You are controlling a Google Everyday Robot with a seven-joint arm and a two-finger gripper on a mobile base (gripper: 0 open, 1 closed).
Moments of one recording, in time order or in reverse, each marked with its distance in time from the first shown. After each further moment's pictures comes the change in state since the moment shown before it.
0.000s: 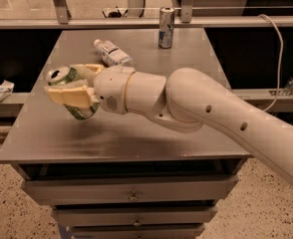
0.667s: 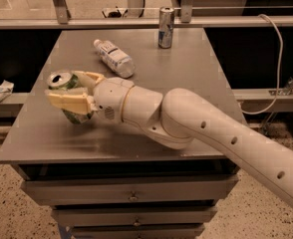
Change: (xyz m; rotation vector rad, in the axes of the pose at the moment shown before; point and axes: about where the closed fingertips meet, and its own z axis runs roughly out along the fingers) arm 0.018 -0.005 0.007 0.026 -0.110 0.050
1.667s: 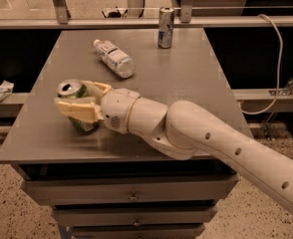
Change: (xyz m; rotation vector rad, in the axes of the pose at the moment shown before) arm 0.029 -0.005 -0.013 0.036 0.017 0.059
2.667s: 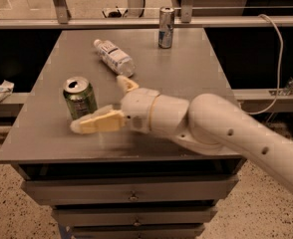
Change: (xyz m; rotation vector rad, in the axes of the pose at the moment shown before) arm 0.002 -0.015 -0.042 0.024 0.114 -0.040
